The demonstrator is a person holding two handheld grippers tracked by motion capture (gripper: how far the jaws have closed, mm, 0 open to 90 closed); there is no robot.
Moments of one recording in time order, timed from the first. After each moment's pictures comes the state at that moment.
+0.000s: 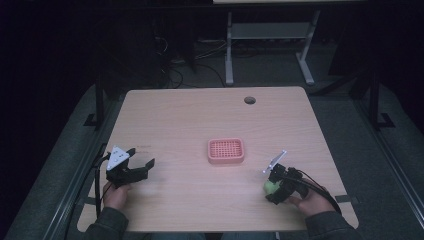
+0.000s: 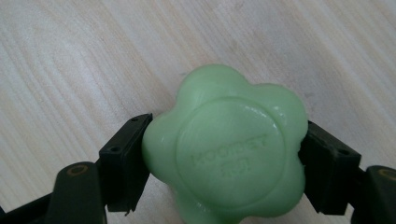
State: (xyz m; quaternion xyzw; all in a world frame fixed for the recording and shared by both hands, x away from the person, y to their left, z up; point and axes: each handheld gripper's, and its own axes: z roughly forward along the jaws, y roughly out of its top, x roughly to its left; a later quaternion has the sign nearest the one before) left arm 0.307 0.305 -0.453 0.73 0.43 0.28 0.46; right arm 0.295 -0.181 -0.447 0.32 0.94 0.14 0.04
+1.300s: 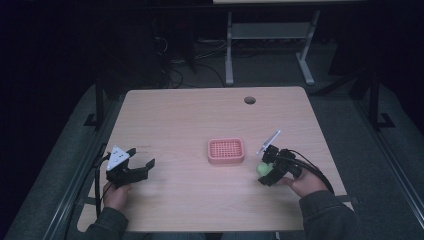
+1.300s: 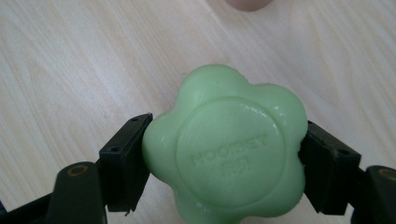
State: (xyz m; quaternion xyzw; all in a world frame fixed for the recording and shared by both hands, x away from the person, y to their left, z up) left arm 0.305 0.305 -0.452 0.73 0.42 0.28 0.46; right arm 0.335 -0.163 -0.410 0.30 0.94 0.16 0.04
